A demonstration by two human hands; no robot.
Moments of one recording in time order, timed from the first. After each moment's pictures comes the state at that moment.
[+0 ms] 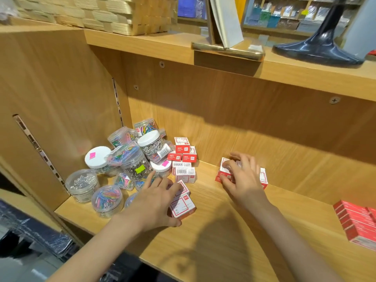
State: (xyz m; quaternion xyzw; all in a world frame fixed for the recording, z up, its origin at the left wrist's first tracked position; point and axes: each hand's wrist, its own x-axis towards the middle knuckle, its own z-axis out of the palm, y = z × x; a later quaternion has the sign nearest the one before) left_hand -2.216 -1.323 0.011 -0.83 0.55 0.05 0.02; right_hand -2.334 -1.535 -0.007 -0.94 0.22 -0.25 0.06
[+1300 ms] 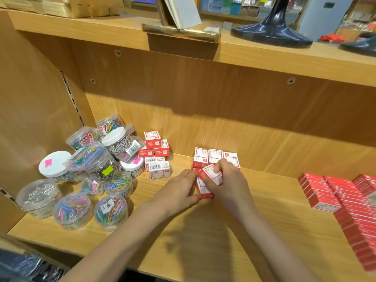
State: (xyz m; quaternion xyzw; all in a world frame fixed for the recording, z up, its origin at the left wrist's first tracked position) left_hand -2.251 -1.409 -0.012 -0.75 0.60 0.14 -0.25; right_hand -2.373 -1.505 0.002 -0.88 0.34 -0.24 0.22
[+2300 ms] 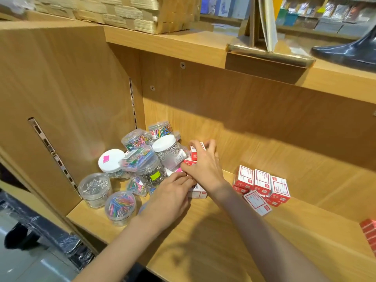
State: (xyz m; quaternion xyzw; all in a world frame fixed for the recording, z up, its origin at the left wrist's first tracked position) left_hand -2.182 -1.340 -0.020 -0.79 0.57 -0.11 -0.21; right_hand -2.207 -1.473 0.009 -0.92 0.26 -0.18 0.24
